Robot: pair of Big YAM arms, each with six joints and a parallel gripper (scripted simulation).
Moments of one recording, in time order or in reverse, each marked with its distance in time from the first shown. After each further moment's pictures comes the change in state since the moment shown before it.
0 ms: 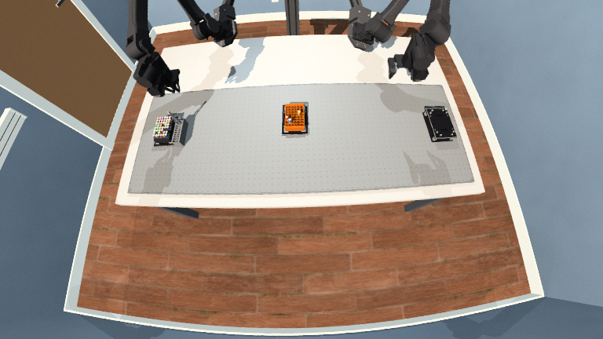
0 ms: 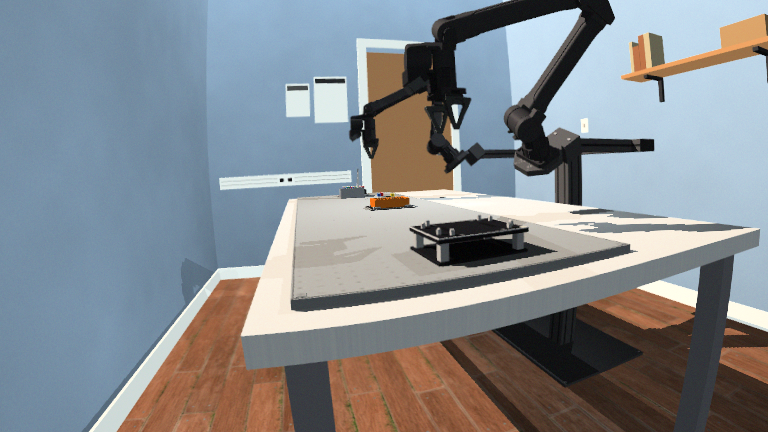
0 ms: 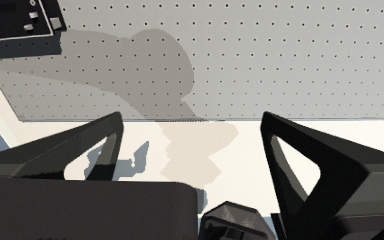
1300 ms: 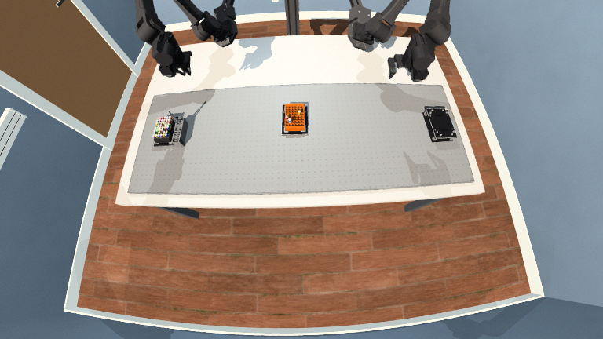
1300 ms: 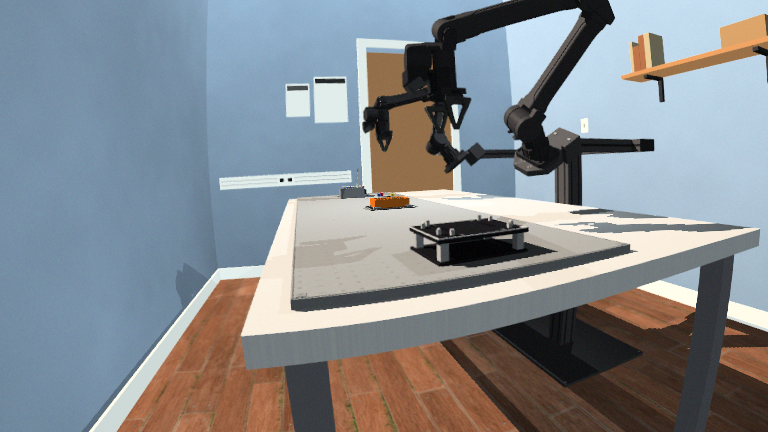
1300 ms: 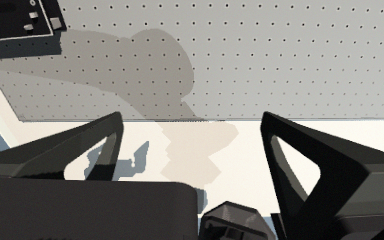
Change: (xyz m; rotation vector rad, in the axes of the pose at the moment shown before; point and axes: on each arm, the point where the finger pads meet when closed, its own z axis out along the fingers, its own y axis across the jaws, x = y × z) left arm 0.000 0.000 0.000 0.000 0.000 0.000; right arm 0.058 0.053 -0.033 -0.007 -0.016 0.018
